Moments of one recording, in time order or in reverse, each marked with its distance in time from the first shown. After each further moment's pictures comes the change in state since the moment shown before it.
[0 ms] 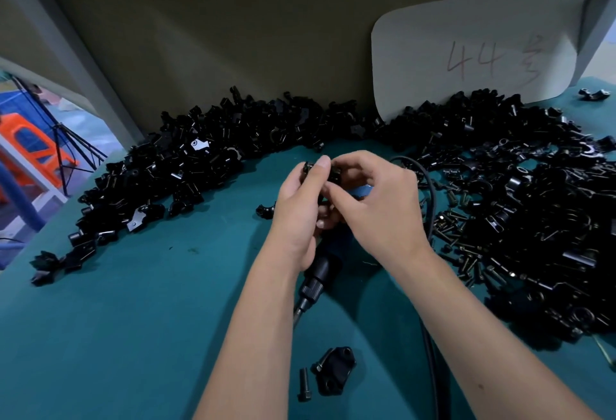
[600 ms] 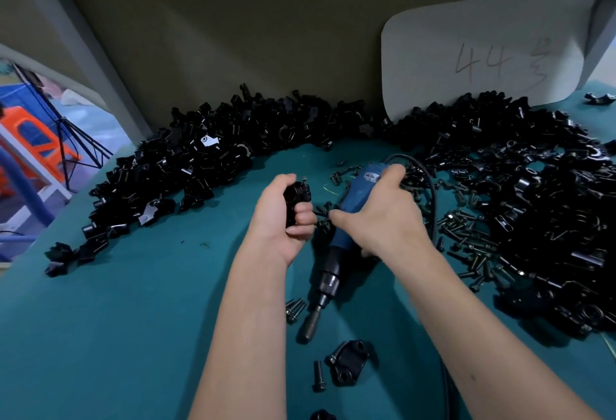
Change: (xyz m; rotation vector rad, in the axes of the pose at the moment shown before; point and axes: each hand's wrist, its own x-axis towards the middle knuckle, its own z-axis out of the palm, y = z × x) left_hand 0.011 0.006 -0.043 -0.324 0.178 -0.427; right_hand -0.002 -0.006 0.014 -0.395 -0.204 0.604
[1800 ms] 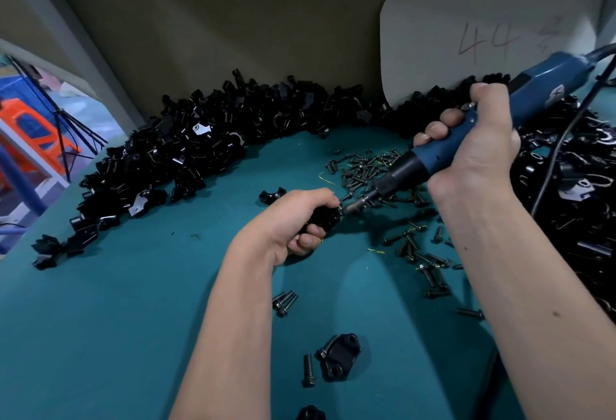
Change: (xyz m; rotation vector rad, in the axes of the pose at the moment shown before) left_hand -0.006 -0.007 0.003 0.773 -0.189 -0.114; right_hand 0.038 0.002 -0.069 1.637 0.275 0.056
